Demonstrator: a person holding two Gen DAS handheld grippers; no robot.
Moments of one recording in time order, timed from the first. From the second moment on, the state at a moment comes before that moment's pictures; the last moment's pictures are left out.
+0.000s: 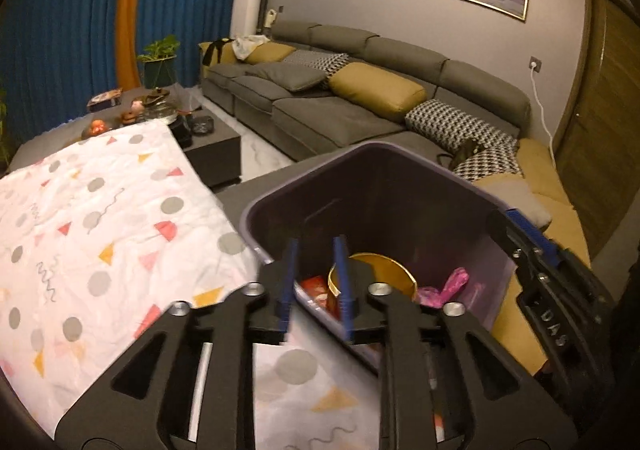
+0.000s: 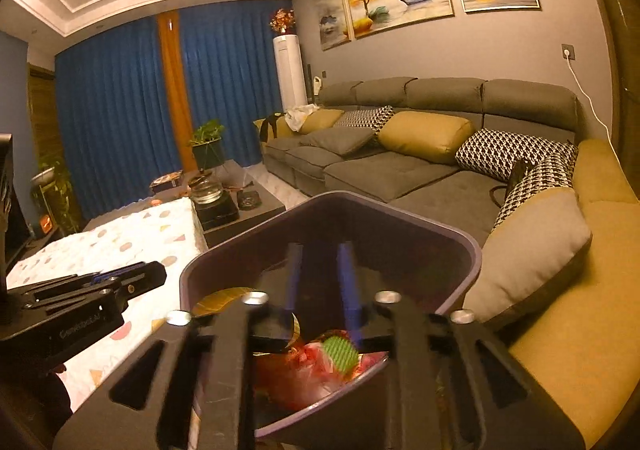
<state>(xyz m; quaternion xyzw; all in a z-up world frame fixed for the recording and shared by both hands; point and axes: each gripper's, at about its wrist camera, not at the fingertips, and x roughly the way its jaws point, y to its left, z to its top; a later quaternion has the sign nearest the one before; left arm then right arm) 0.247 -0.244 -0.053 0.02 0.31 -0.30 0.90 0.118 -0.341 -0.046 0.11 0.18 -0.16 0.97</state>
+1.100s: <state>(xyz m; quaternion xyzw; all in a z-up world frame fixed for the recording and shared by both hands) 0.070 -0.037 -0.016 0.01 0.22 -0.08 0.97 0.000 -0.204 -0.014 0.04 0.16 -0.13 0.98</state>
